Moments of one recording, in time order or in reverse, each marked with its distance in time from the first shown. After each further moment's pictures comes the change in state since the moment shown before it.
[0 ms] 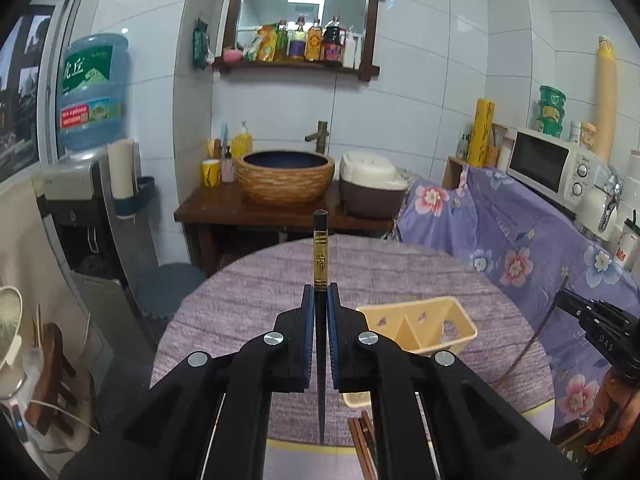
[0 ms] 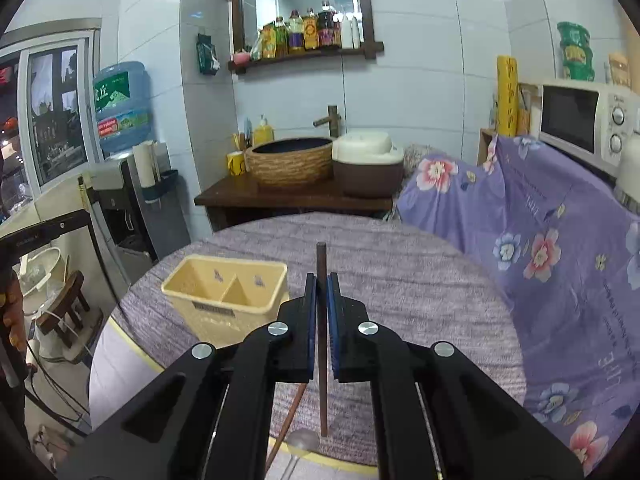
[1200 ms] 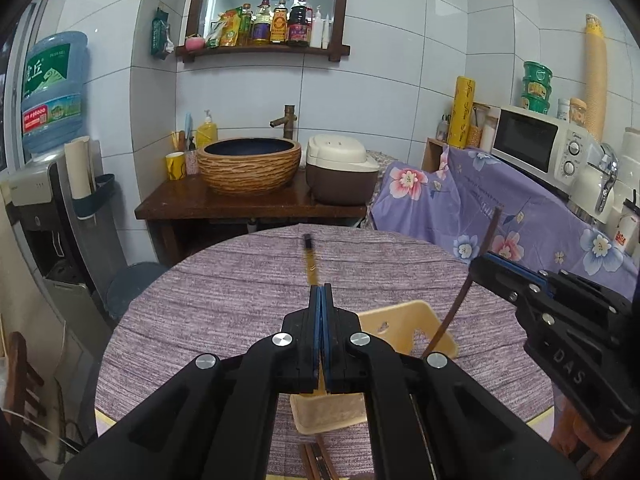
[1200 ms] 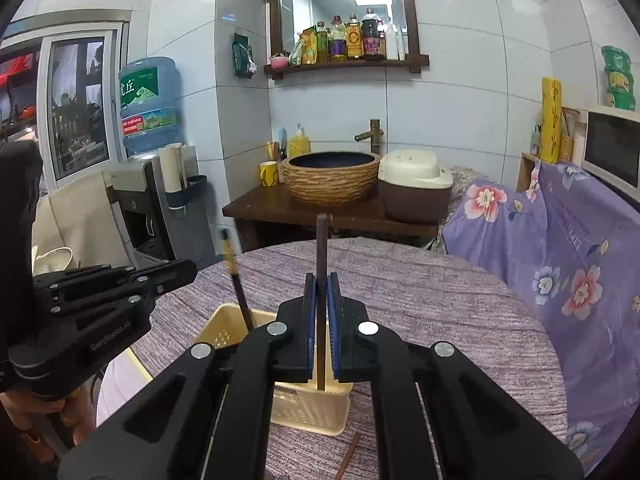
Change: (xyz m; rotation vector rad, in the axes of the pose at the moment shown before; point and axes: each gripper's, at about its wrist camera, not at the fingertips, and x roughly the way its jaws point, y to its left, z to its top) left arm 0.065 -0.049 -0.020 0.033 0.046 -0.062; right arm 0.069 0.057 0.013 -0.045 -0.009 0.087
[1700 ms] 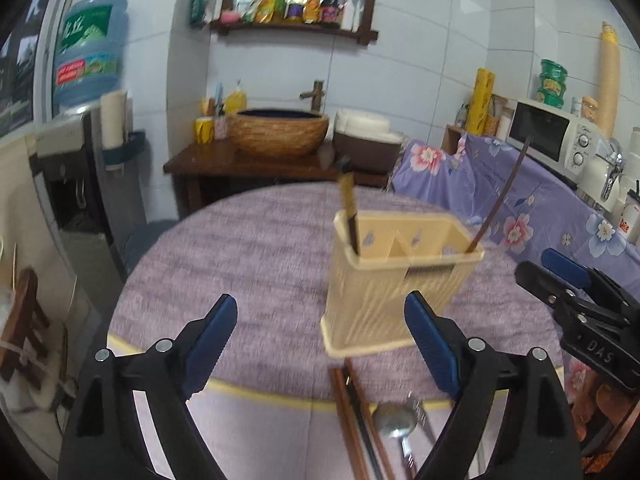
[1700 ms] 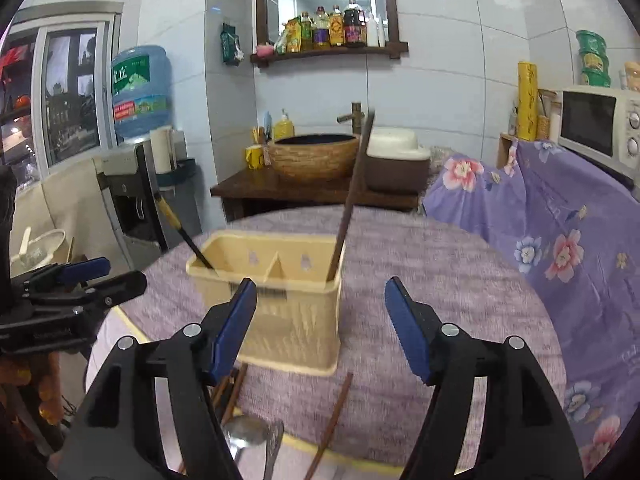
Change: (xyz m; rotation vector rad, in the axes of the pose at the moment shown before) left arm -0.031 0.030 -0.082 -0.076 0.077 0.049; right arm -0.043 0.003 -0.089 0.020 0.059 -0.059
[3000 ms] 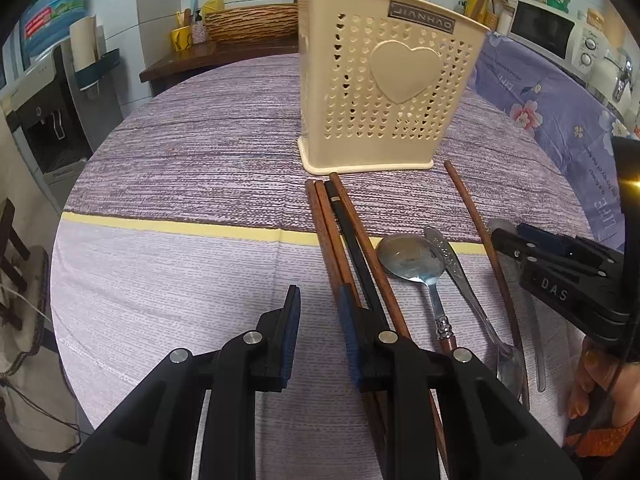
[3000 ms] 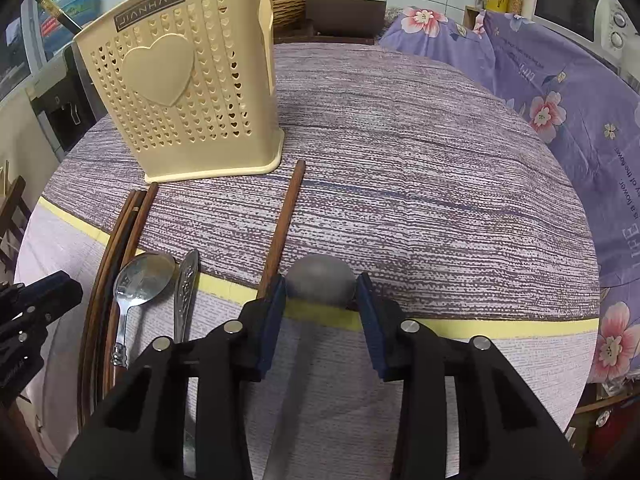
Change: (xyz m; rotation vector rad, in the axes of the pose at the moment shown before) left arm 0.051 -0.022 -0.106 0.087 0.321 0.015; right arm 0.073 -0.023 -0.117 0.096 0.403 -0.168
